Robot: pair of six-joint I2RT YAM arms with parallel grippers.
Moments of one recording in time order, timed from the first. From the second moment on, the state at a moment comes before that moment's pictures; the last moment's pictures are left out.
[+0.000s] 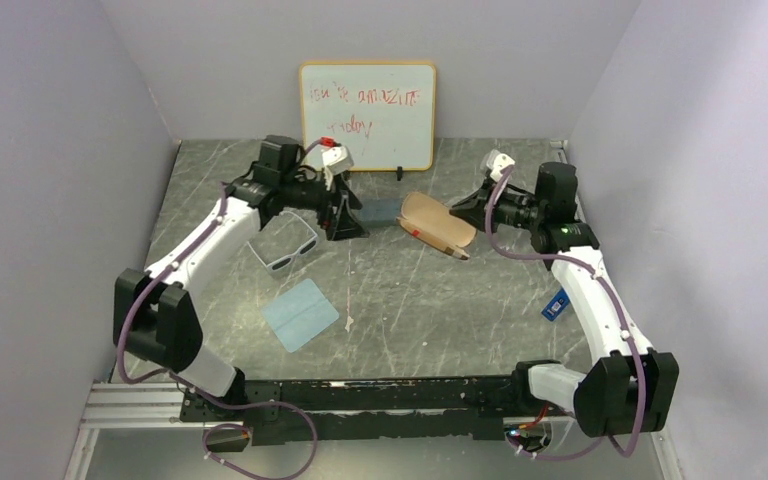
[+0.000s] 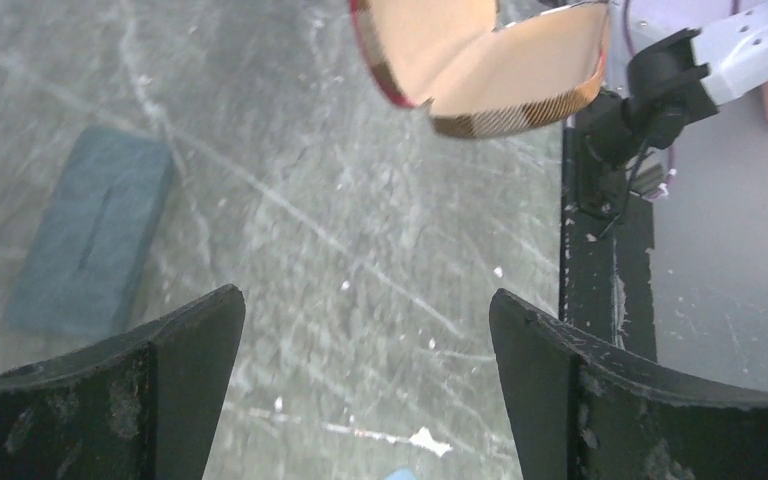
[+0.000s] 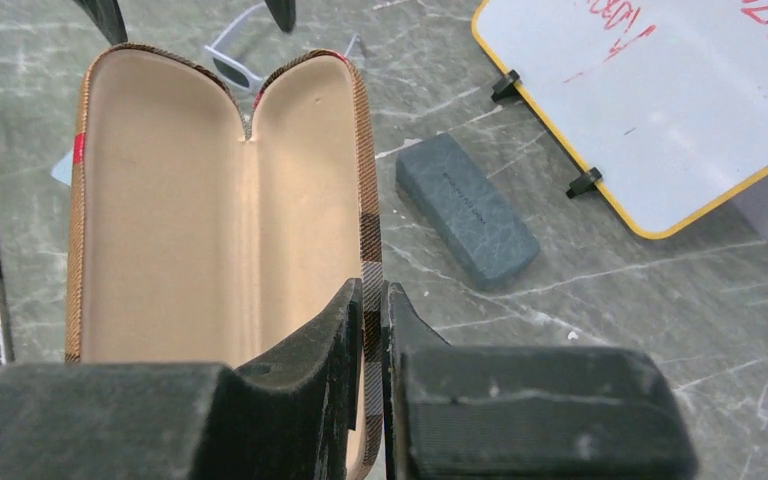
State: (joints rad) left arm -0.41 1.56 1.34 -0.38 1.02 0.22; right arm 0.05 1.16 0.98 -0.22 -1.01 -0.40
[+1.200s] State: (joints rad) left arm -0.04 1.25 1.00 -0.44 0.82 0.36; right arm 0.52 1.71 0.92 0.27 -0.38 -1.08
